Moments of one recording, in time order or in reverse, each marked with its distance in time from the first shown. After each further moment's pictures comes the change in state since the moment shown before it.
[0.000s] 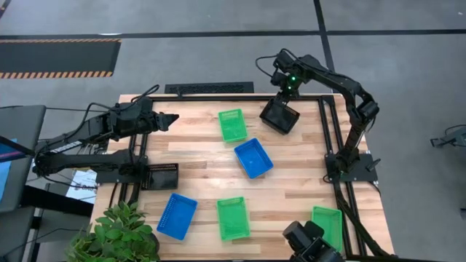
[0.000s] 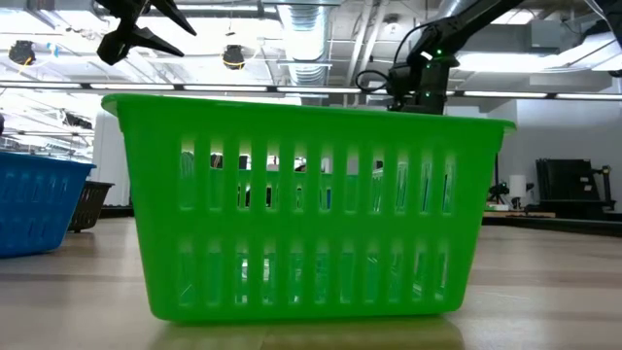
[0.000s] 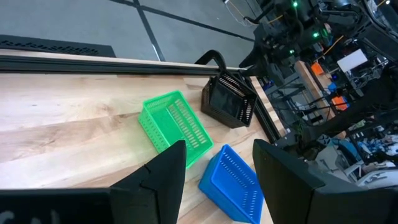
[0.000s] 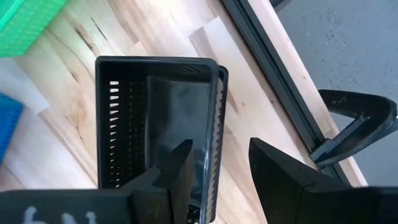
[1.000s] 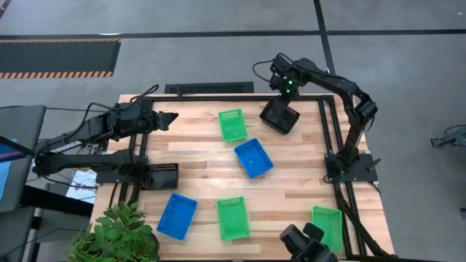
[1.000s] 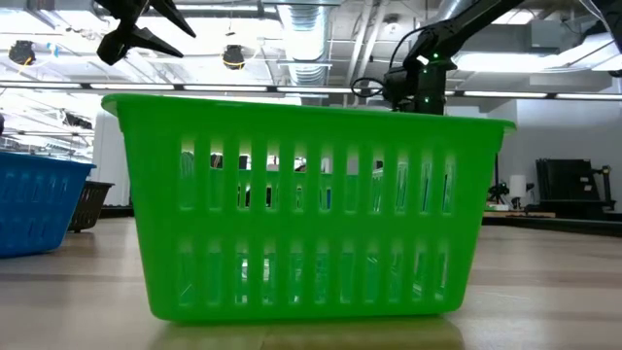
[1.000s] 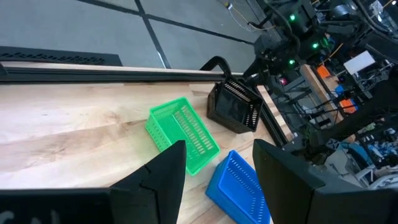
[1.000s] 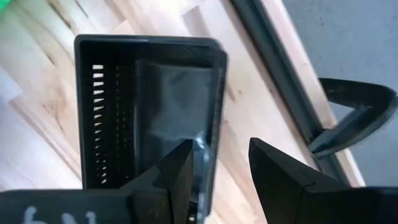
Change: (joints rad) left arm 0.001 0.000 0.000 0.000 -0.033 0.026; right arm 0.028 0.014 -0.036 0.004 0.080 0.007
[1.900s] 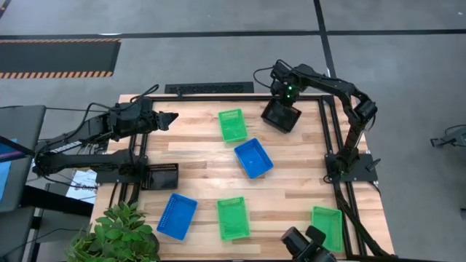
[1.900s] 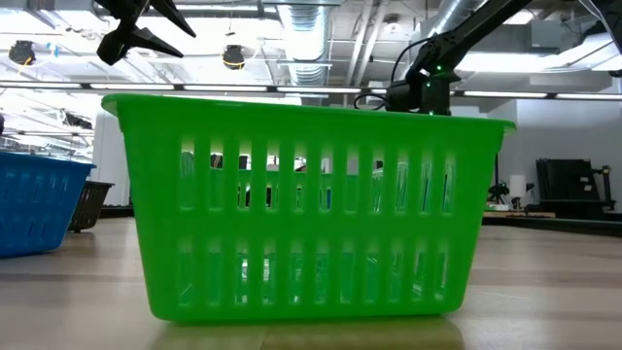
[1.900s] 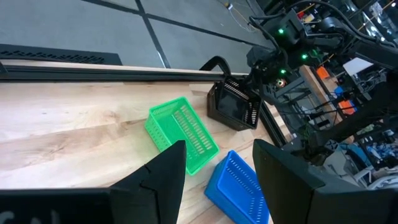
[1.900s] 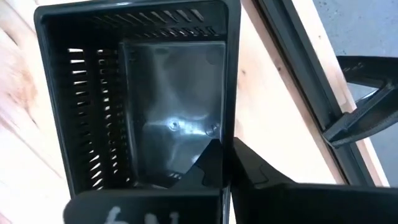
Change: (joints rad) left arm 0.000 0.000 0.000 0.000 0.001 -0.010; right arm 0.002 0.001 -0.101 0.051 0.028 0.022
